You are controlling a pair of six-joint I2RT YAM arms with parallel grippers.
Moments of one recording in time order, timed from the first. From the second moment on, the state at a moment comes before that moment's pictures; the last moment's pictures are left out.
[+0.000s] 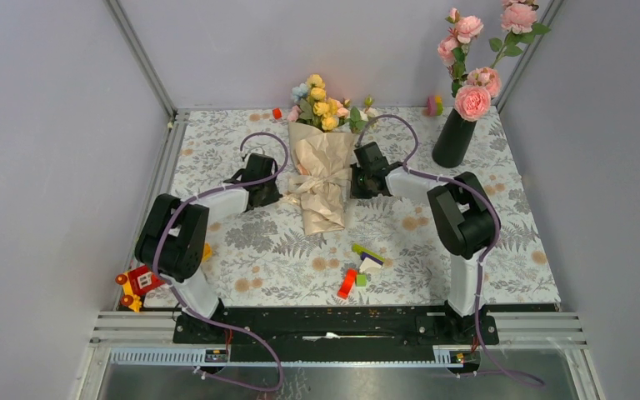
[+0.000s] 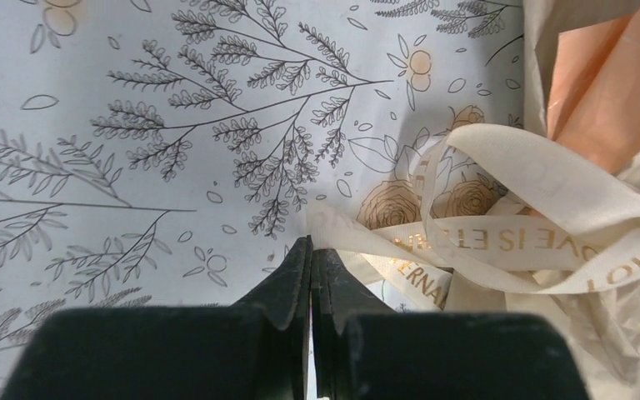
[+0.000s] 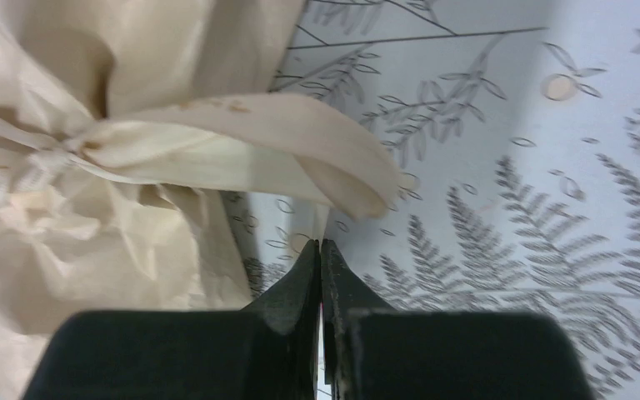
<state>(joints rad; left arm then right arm) -0.34 1.73 0.95 -0.10 -0.14 -0.61 0.51 2.00 1.27 -0.22 -0.04 0.48</state>
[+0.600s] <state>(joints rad) -0.30 1.43 0.87 -0.13 -0.20 -0.62 0.51 1.84 1.25 -0.34 0.12 0.39</state>
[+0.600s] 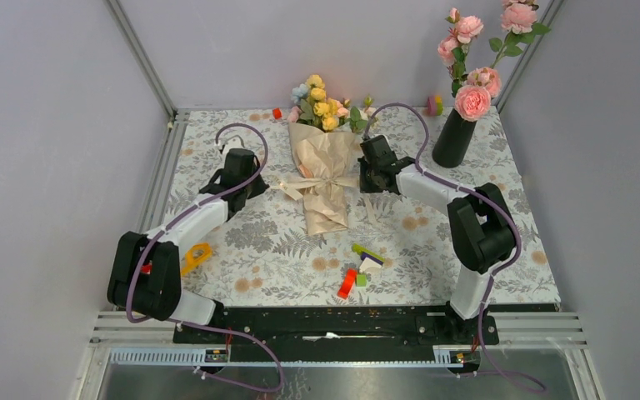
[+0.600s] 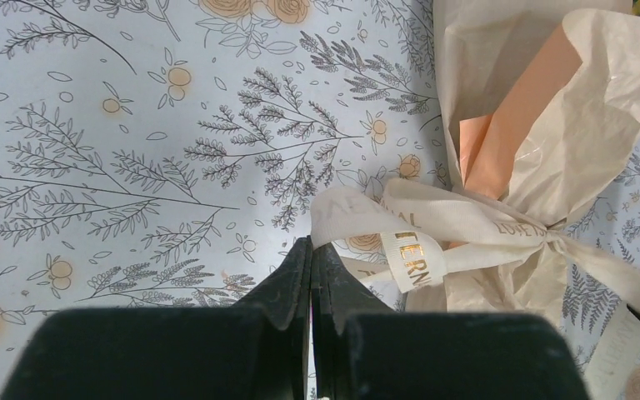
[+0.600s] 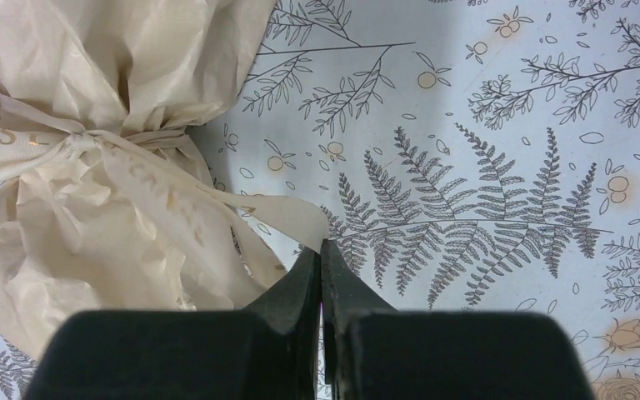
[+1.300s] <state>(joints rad) -0.21 1.40 0.87 -0.17 -0.09 -0.62 0.51 1.81 1.25 -0.36 0.12 0.39</state>
